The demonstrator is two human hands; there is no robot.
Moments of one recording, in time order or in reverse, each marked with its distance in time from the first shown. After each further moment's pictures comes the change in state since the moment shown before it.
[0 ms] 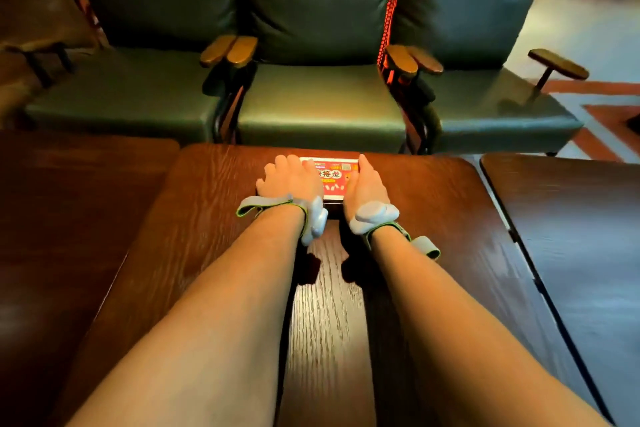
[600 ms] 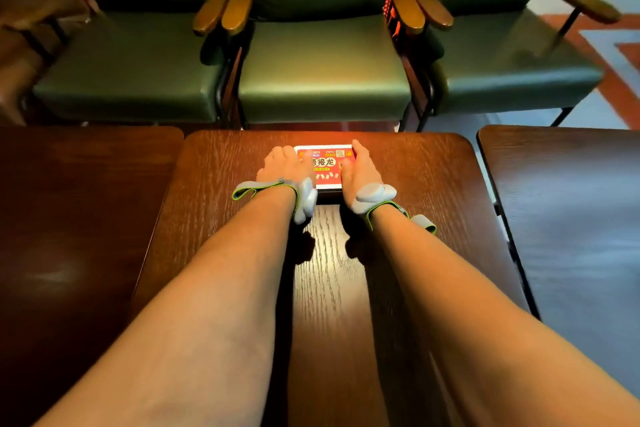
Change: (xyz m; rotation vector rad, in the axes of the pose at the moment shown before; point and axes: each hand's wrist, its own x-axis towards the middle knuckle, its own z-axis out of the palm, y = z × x) left_hand -0.001 0.001 -0.028 0.072 -0.296 0.030; right_hand 0.002 0.002 -0.022 0.188 -0.237 0.119
